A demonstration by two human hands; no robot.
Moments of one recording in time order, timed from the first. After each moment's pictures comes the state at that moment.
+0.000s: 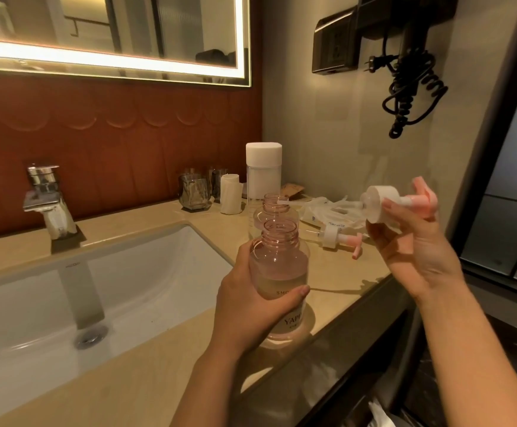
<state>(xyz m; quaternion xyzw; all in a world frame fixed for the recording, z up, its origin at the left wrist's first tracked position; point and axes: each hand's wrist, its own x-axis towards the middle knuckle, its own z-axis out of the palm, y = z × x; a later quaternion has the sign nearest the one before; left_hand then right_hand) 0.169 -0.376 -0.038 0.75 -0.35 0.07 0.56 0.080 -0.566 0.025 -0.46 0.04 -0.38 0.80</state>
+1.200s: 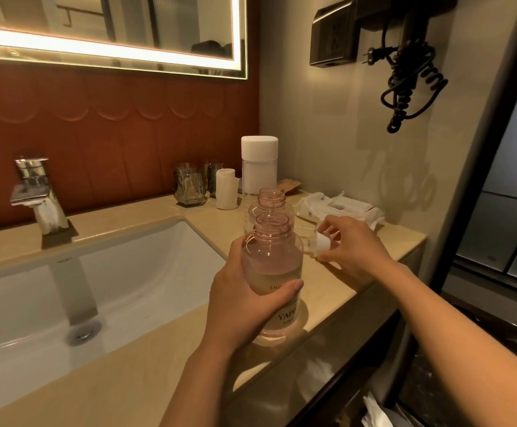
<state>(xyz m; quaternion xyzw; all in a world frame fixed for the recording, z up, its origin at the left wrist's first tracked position) 0.170 -0.376 -0.039 0.75 -0.34 0.08 0.57 0.158 -0.612 -0.026 -0.95 0.14 -0.23 0.17</state>
